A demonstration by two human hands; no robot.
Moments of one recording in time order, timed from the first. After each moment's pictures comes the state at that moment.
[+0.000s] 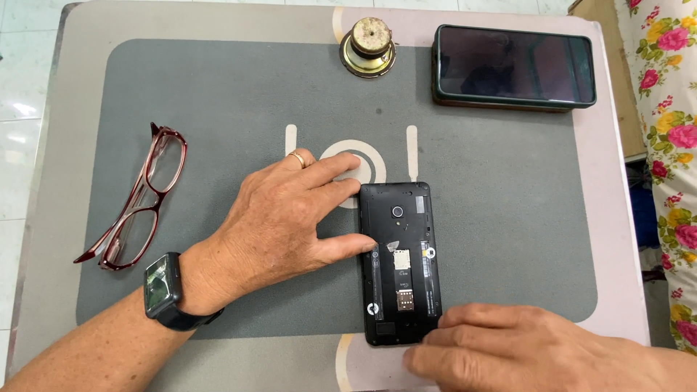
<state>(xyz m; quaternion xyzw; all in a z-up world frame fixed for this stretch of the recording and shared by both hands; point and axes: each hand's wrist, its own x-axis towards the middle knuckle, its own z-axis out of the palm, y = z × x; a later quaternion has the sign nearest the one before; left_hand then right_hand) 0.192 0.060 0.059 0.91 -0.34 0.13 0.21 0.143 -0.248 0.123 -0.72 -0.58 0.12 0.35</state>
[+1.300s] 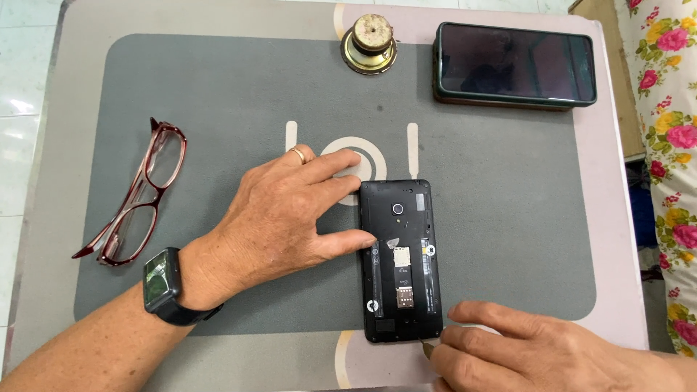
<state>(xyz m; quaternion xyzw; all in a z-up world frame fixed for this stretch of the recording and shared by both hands) 0.193 0.061 0.058 0.91 -0.34 0.13 0.22 0.133 -0.258 0.115 -0.75 -0.65 0.05 0.15</state>
